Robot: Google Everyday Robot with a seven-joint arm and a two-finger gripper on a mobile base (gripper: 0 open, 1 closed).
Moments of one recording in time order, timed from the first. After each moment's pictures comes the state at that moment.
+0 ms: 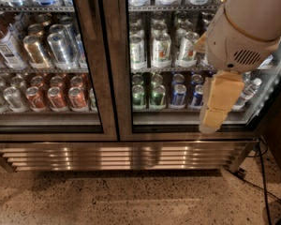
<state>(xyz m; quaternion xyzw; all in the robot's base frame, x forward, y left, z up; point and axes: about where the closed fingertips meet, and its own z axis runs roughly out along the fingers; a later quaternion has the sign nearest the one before) 0.436 -0.121 0.965 -0.67 0.73 -0.01 0.16</state>
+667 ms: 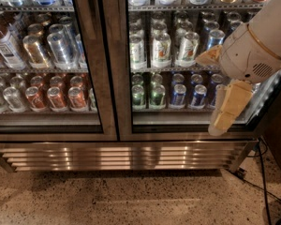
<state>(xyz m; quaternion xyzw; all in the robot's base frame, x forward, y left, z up) 0.452 -0.136 0.929 -0.68 0.69 0.10 0.21</state>
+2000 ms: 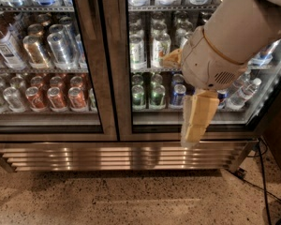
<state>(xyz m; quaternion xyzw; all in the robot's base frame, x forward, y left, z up) 0.426 -0.069 0.936 -0.74 0.63 0.07 0.21</state>
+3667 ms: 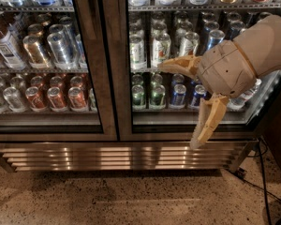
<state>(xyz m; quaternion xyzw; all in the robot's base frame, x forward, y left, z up) 0.425 -0.070 0.929 -0.74 0.52 0.26 0.33</state>
